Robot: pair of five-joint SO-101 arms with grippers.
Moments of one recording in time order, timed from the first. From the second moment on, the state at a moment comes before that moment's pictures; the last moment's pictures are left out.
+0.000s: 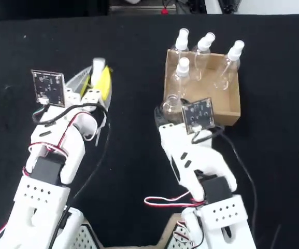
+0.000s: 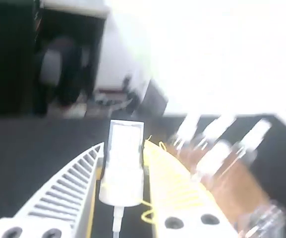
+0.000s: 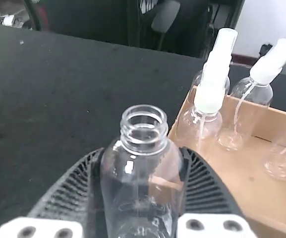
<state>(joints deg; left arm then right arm) 11.3 -62.4 53.6 17.4 9.5 -15.3 -76.1 75.6 32.0 3.0</state>
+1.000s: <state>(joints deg) 26.2 -62.5 38.4 15.2 27.5 -20.7 -95.3 90.7 25.5 3.0</state>
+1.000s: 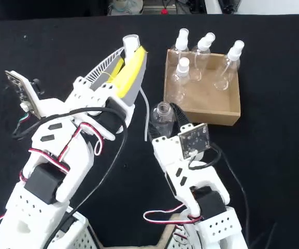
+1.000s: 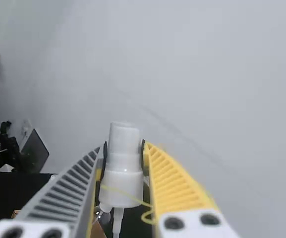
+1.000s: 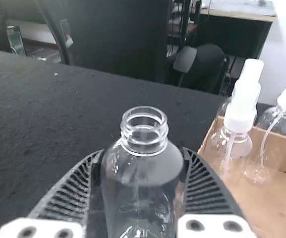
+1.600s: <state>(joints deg) 26.7 -62.4 49.4 -12.4 16.7 -20.9 -95.3 90.7 25.5 3.0</state>
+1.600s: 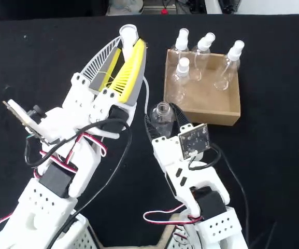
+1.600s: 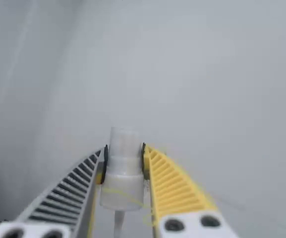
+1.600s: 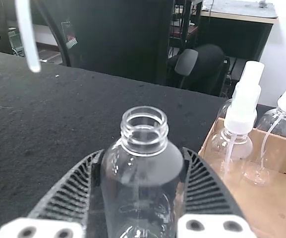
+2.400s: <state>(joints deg) 27.3 -49.4 44.0 -12.7 16.7 -20.9 -95.3 90.7 25.5 3.0</state>
